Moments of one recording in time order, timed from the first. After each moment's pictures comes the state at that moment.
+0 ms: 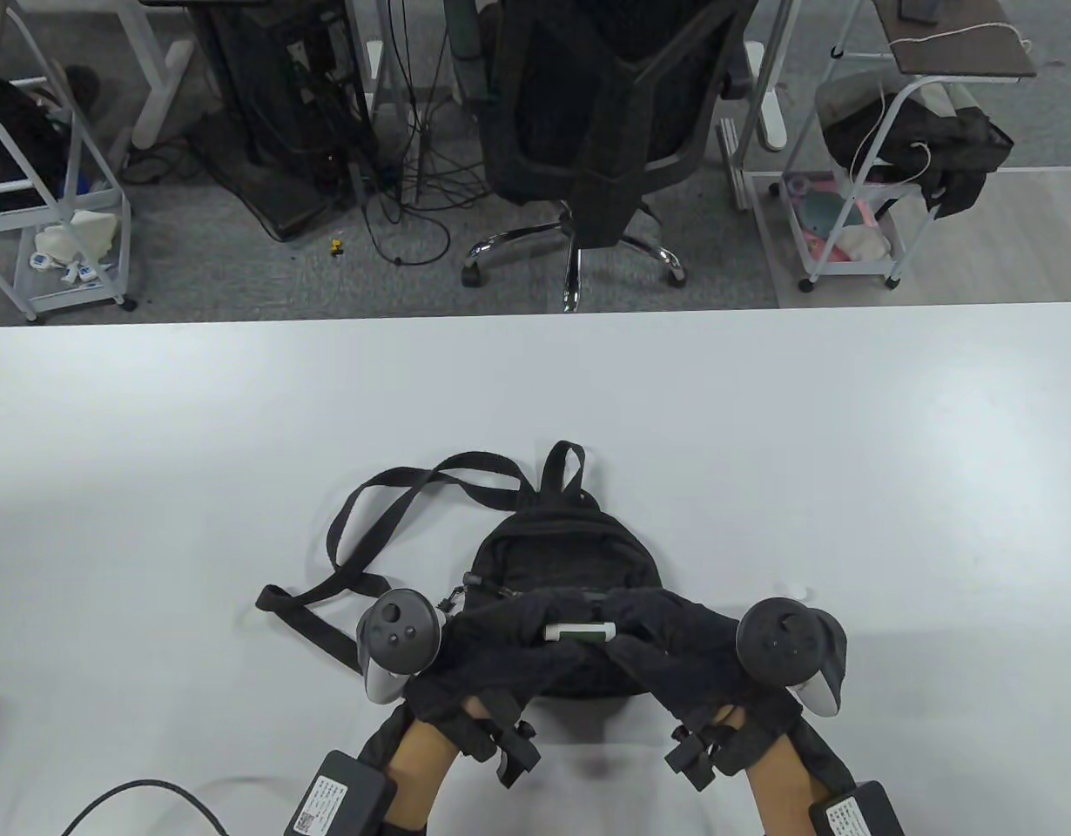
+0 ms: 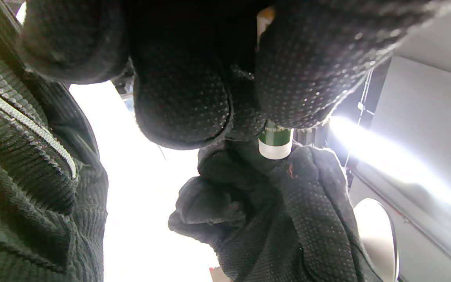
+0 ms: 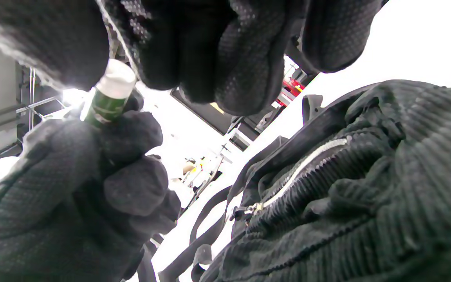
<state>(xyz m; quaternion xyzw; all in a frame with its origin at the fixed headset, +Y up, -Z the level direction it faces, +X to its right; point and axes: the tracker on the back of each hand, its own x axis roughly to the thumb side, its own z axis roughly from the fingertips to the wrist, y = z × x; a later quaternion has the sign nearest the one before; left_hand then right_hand) -0.109 -0.718 -0.217 -0.03 -0.28 0.59 0.76 0.160 -0.707 -0.202 0.18 0.00 0.87 0.46</state>
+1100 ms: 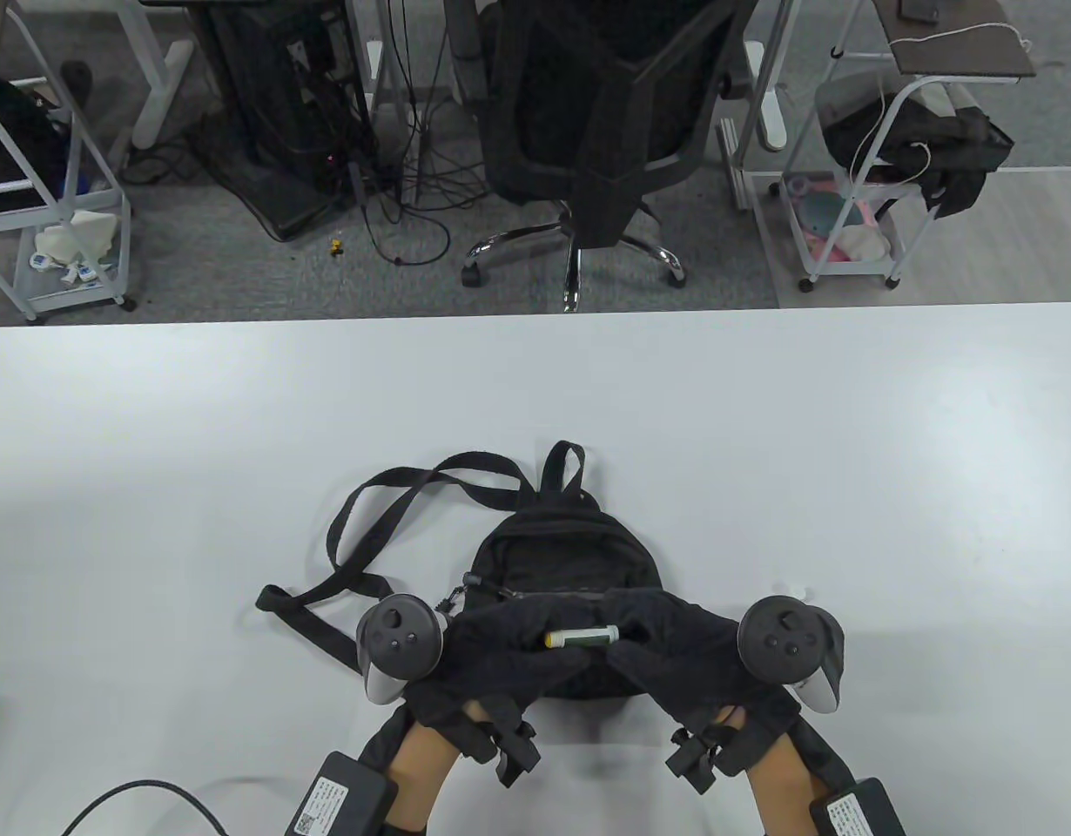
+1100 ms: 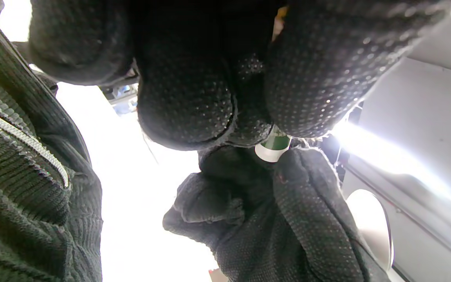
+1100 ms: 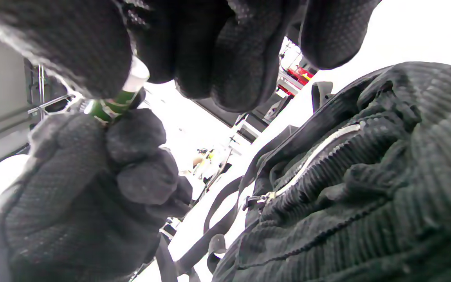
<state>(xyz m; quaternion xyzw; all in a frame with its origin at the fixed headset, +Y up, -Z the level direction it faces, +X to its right) -0.109 -0.717 -0.214 0.00 -0.30 0.57 0.76 0.157 -0.711 -0.203 0.20 0.02 0.86 0.47</state>
